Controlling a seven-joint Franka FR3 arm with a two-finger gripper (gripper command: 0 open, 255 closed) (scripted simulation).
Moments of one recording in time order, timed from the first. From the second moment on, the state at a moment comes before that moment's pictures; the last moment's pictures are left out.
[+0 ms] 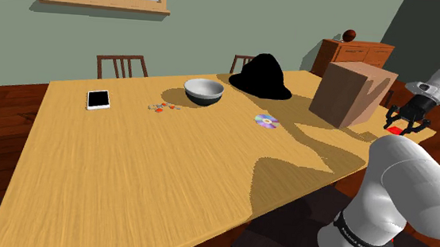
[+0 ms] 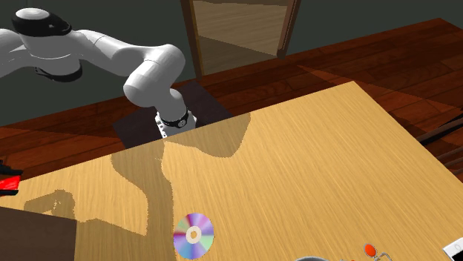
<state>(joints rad) 0.49 -1.40 -1.39 -1.64 -0.86 1.10 -2.02</state>
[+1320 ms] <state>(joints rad) 0.47 -1.45 -1.44 -1.69 -0.92 1.15 -2.03</state>
